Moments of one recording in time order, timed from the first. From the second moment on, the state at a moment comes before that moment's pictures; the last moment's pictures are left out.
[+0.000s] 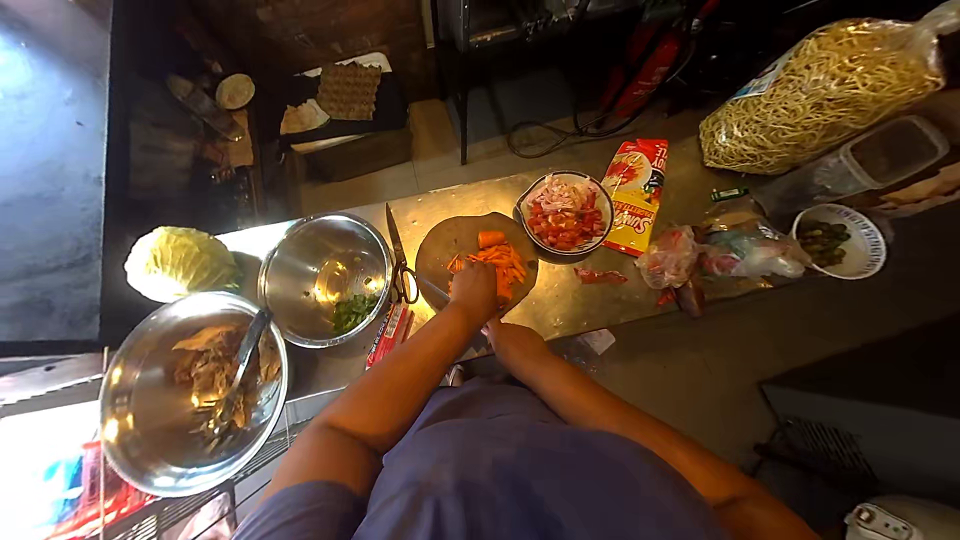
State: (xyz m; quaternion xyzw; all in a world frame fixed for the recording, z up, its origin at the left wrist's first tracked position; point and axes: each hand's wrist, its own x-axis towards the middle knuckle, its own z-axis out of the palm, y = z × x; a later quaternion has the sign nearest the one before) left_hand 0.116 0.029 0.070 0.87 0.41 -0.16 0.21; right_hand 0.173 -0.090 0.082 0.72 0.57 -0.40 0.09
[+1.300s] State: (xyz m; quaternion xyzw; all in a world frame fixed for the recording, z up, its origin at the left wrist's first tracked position) left_hand 0.012 0.058 0.037 0.91 0.31 0.13 0.25; right_hand 0.218 -0.079 0.096 0.78 0.51 -0.38 -0.02
